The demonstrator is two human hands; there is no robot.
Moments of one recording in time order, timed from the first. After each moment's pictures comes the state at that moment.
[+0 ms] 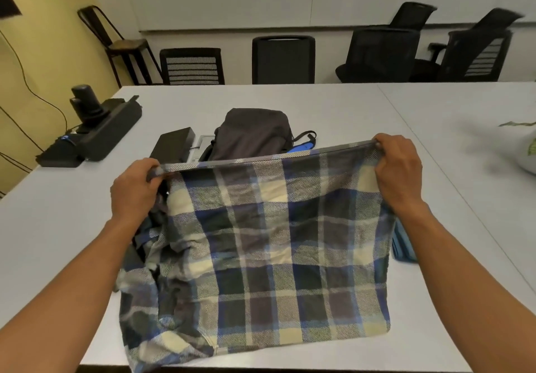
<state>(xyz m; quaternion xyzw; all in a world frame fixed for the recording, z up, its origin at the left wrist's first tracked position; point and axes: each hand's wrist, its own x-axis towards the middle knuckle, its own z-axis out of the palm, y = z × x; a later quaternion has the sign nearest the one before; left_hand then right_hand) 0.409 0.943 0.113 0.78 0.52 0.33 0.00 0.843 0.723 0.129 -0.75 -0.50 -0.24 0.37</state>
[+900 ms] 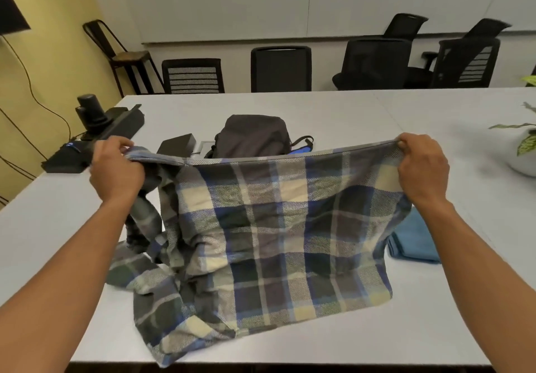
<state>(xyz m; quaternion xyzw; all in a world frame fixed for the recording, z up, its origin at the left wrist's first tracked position) 0.411 0.922 0.172 0.65 0.62 0.43 0.05 0.868 0.678 0.147 -0.79 -0.44 -0.23 0.35</state>
